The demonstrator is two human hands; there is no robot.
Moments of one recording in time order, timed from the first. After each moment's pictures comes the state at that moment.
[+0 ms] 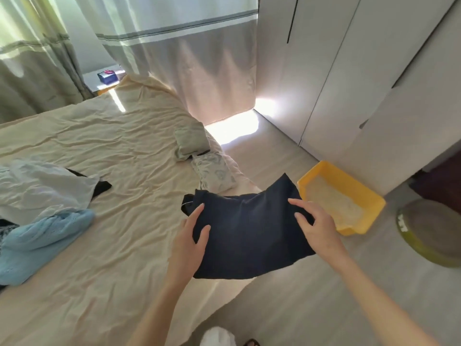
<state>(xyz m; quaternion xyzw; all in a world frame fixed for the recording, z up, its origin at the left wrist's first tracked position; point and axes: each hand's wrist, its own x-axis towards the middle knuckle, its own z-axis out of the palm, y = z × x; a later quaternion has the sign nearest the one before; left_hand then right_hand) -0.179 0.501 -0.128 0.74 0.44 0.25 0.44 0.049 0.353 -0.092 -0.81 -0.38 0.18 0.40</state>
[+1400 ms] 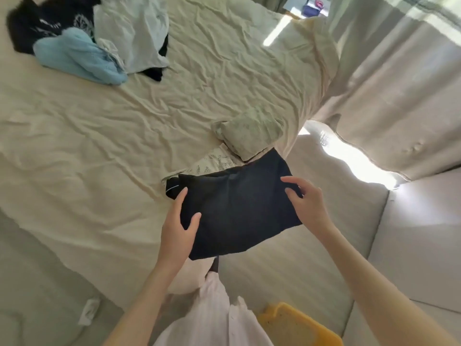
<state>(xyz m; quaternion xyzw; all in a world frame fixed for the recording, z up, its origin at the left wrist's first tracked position) 0.207 0.643 -0.250 0.27 0.78 0.47 0.32 0.403 0.828 -0.201 -0.53 -0.74 0.36 0.17</state>
